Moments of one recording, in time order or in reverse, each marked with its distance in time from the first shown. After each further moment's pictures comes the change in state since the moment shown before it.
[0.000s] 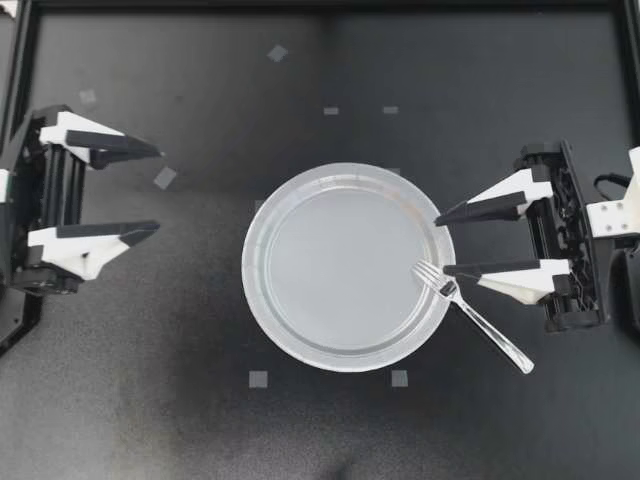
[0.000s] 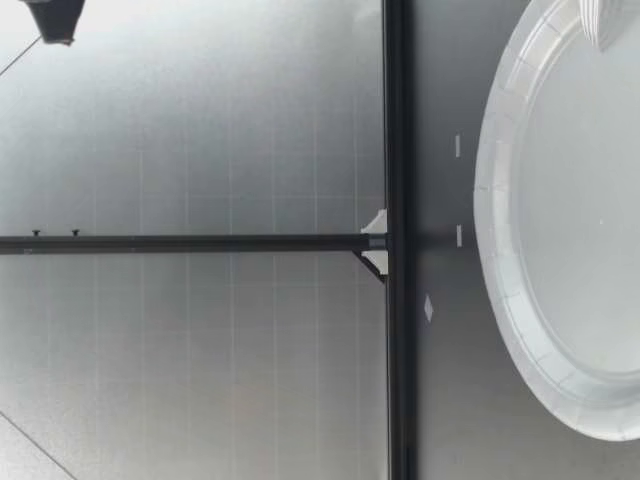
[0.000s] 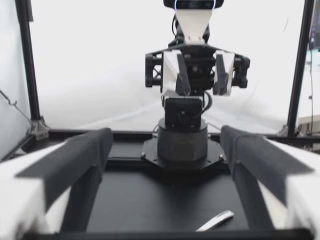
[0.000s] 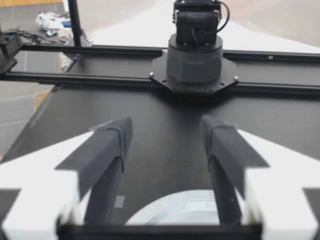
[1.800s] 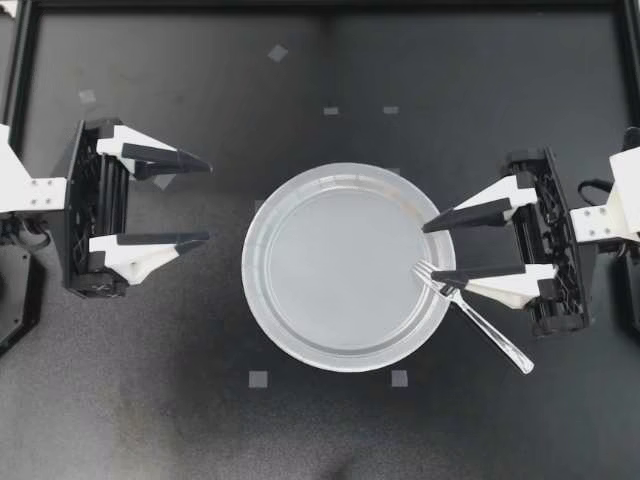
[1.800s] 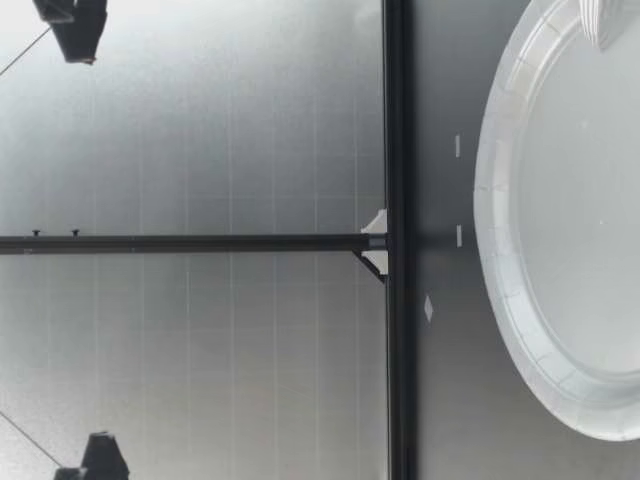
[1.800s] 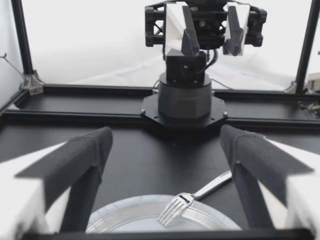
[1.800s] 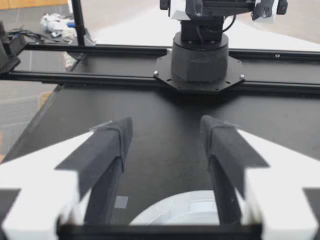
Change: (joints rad) left arm 0.000 0.186 -0.048 0.000 0.000 0.005; right arm -0.002 0.067 0.005 0.002 -0.072 0.002
